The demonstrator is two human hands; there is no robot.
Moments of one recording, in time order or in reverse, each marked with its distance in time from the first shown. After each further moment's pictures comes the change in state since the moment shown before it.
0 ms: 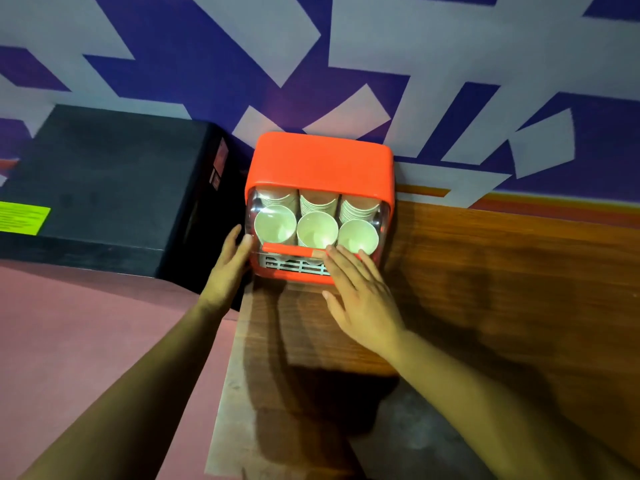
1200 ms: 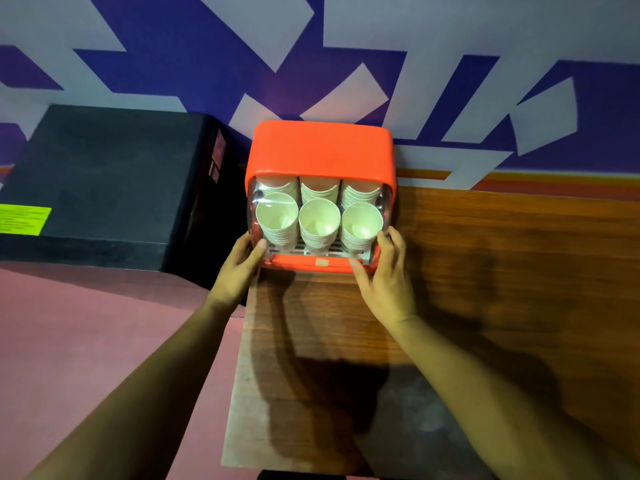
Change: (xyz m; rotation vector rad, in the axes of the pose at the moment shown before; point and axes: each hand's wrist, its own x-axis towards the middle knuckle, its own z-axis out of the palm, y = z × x) left_hand -0.006 -0.013 -0.003 0.229 0.011 0.042; right_hand -0.013 0.021 0.038 0.195 0.210 0.505
